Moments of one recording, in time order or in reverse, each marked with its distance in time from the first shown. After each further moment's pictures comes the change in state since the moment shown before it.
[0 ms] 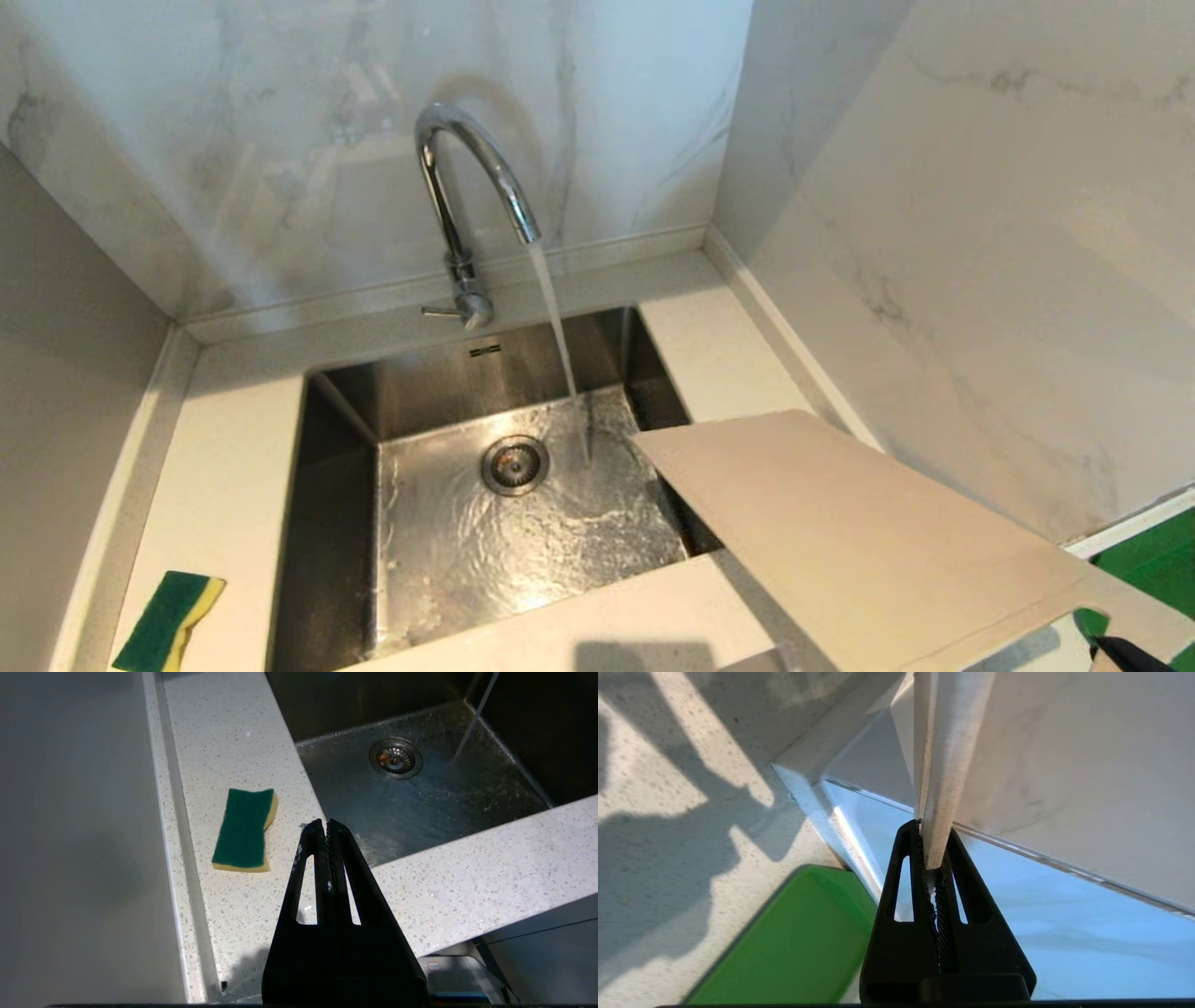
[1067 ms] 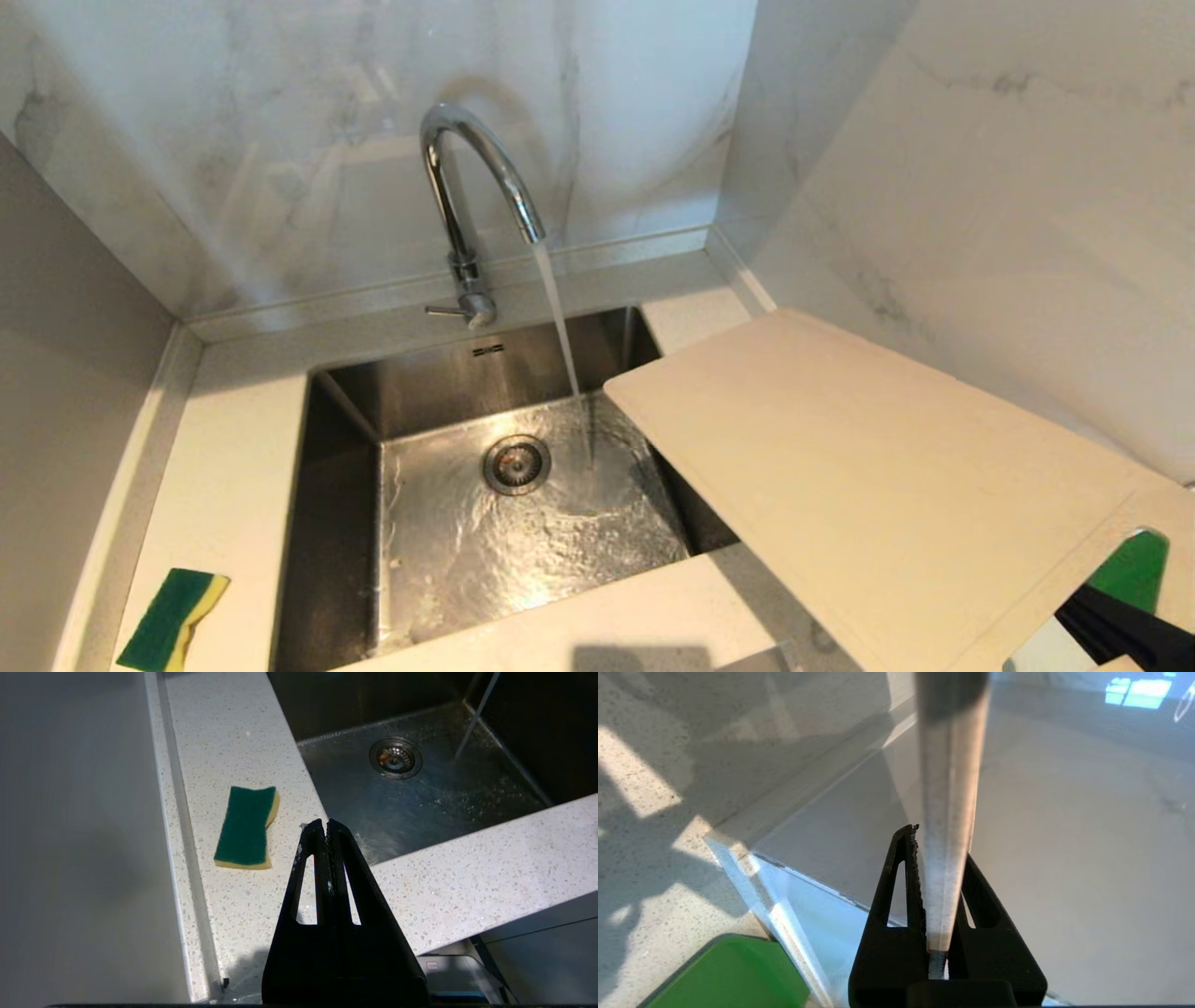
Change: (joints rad) left arm 0.000 0.000 0.000 0.000 0.000 0.000; right arm 0.068 0.008 -0.139 0.011 0.058 -0.097
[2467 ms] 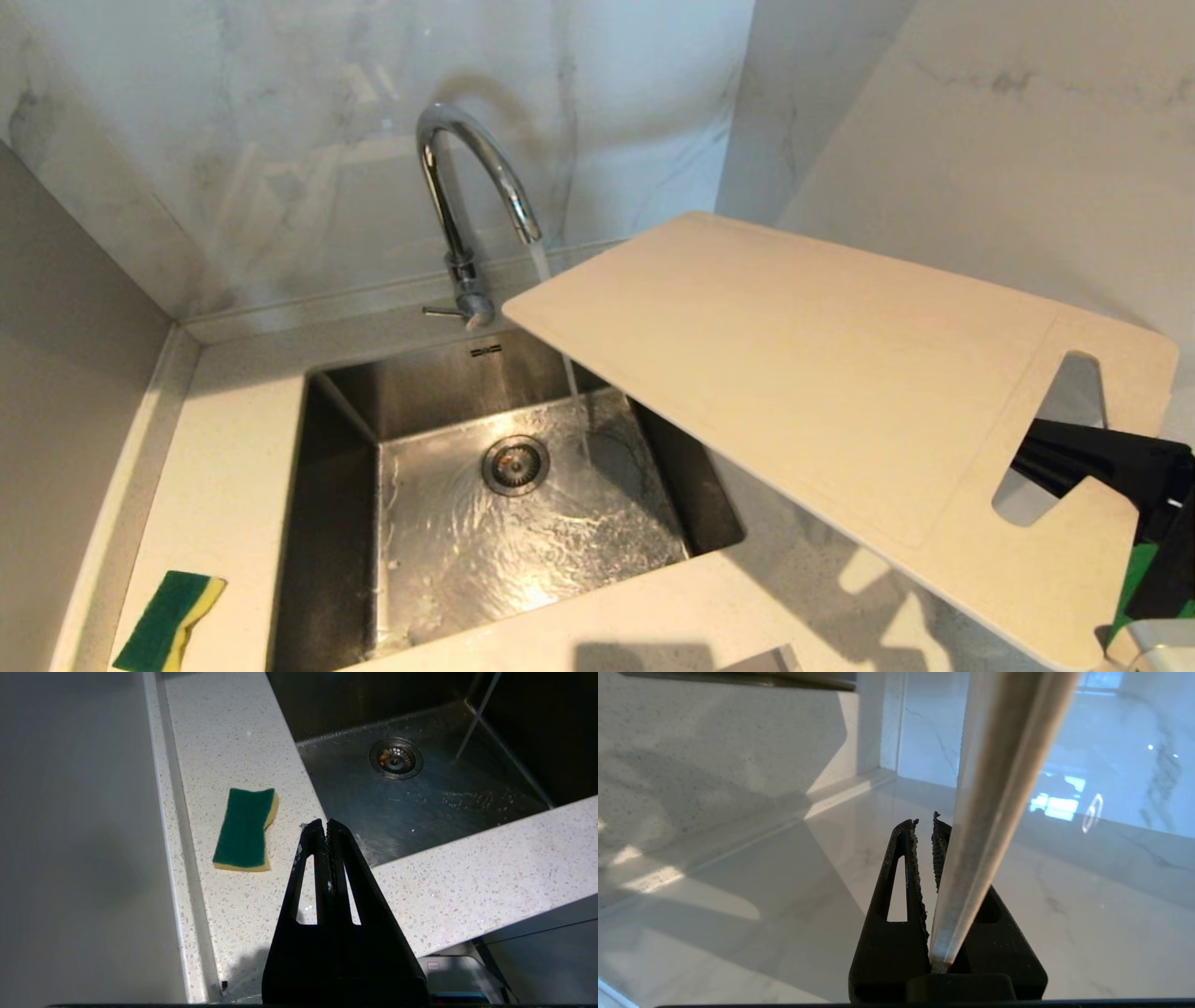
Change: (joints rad) left arm 0.000 0.000 0.000 0.000 0.000 0.000; right arm -0.040 0.271 -0.319 -0.006 0.419 -0.163
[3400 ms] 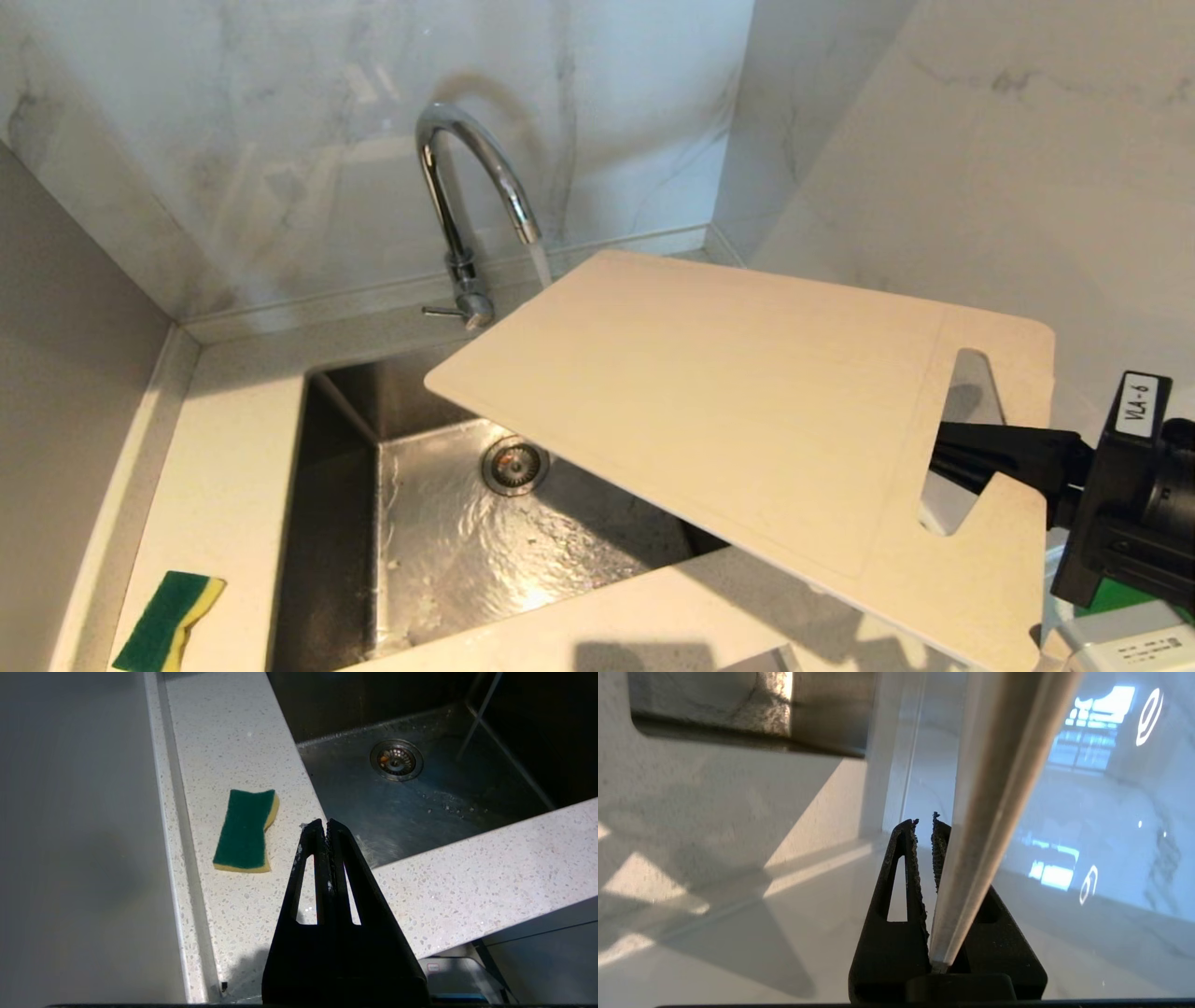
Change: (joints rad) left arm 0.000 0.000 0.000 -0.001 0.002 -0.002; right arm 0.081 0.144 -0.051 0.001 0.114 -0.099
